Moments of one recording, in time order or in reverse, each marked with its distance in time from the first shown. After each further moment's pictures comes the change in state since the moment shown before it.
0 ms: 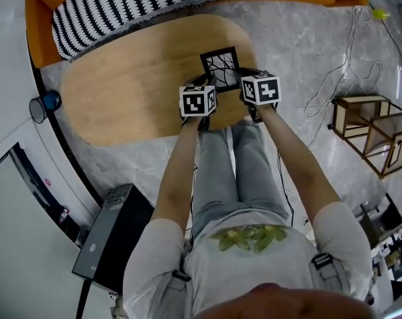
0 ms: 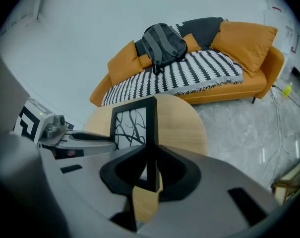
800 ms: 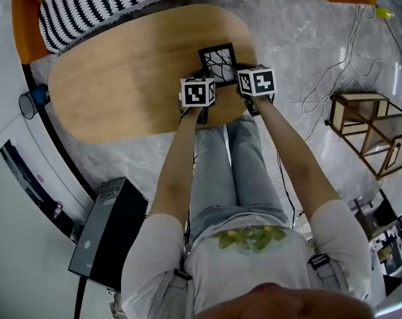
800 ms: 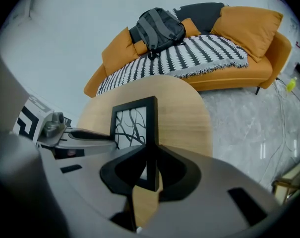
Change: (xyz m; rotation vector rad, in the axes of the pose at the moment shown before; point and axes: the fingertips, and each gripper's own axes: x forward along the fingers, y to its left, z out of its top) left arm 0.056 0.020 -0.036 -0.034 0.101 0.035; right arm 0.054 -0.031 -0.033 0.016 0.104 -0.002
